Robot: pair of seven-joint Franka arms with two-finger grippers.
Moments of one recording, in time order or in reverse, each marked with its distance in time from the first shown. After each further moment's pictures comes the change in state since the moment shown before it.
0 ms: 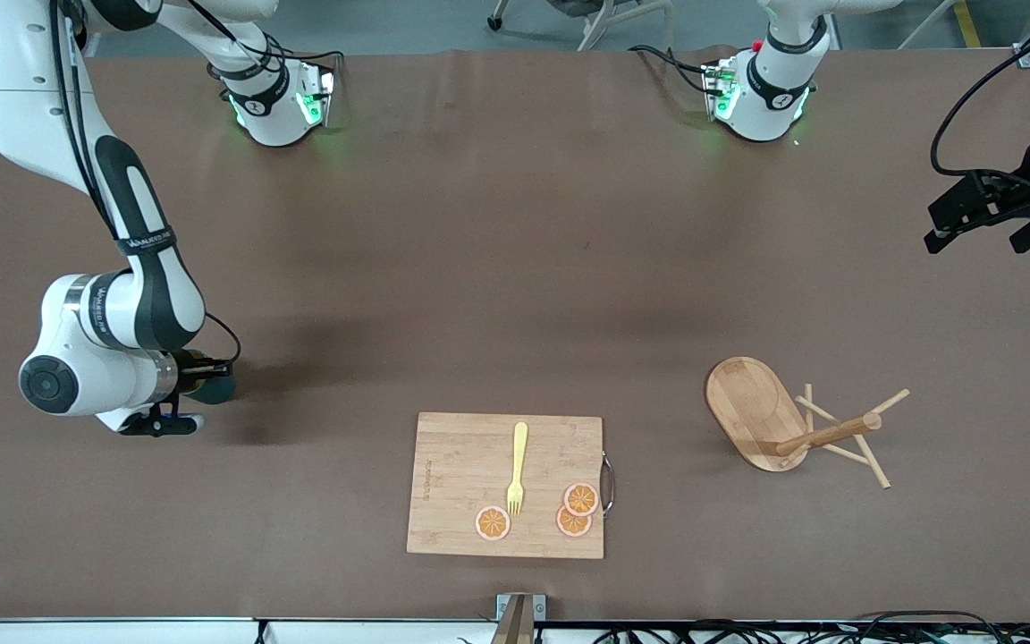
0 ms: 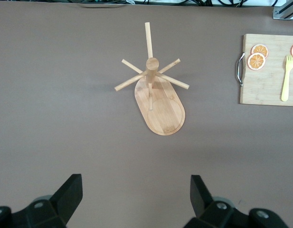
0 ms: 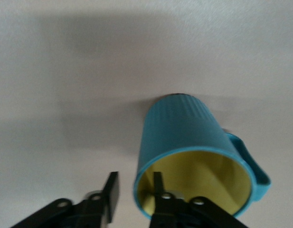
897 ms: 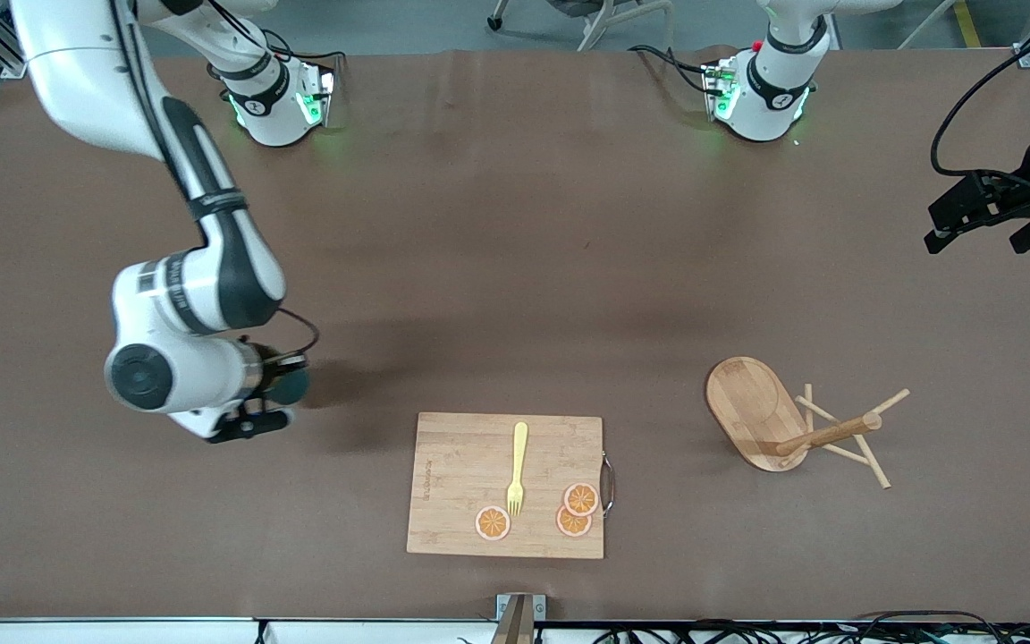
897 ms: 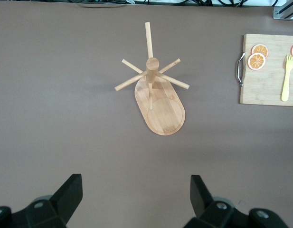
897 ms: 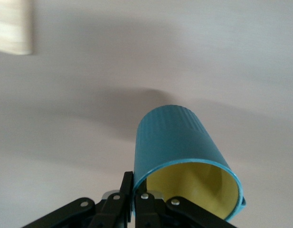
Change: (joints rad) left arm 0.000 0.000 0.000 0.000 0.000 0.000 0.000; right arm 0.255 -0.005 0.023 0.183 0.085 -0.132 0.028
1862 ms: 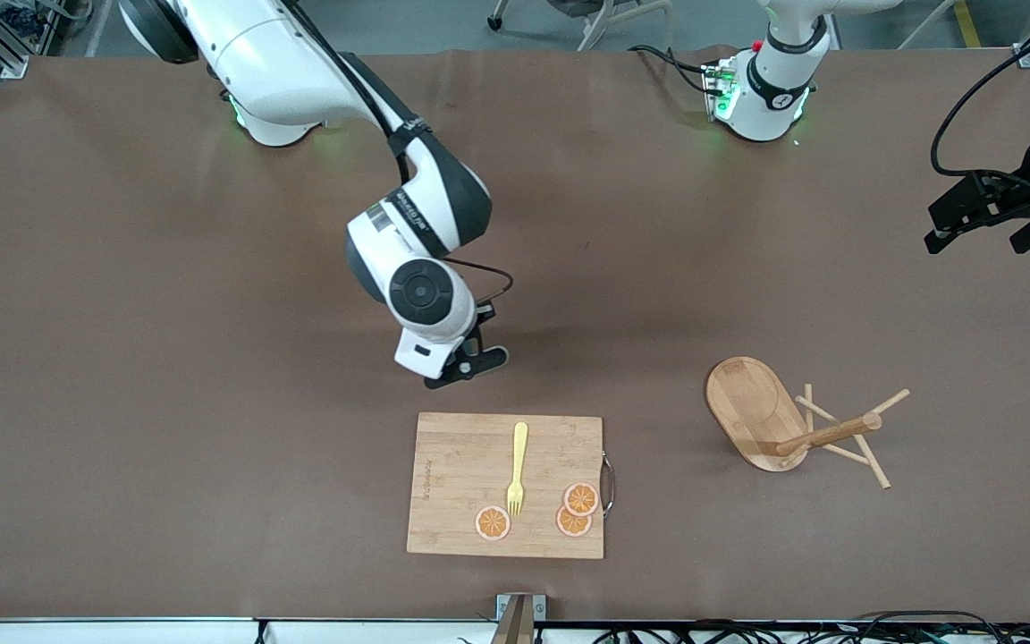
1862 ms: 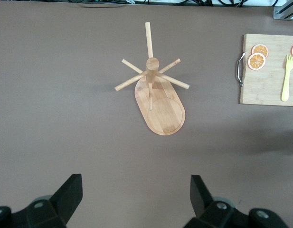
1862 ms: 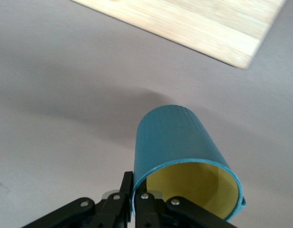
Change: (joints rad) left arm 0.000 0.000 0.000 0.000 0.000 0.000 0.000; right arm 0.389 0.170 -0.002 0.266 0.030 0.021 0.256
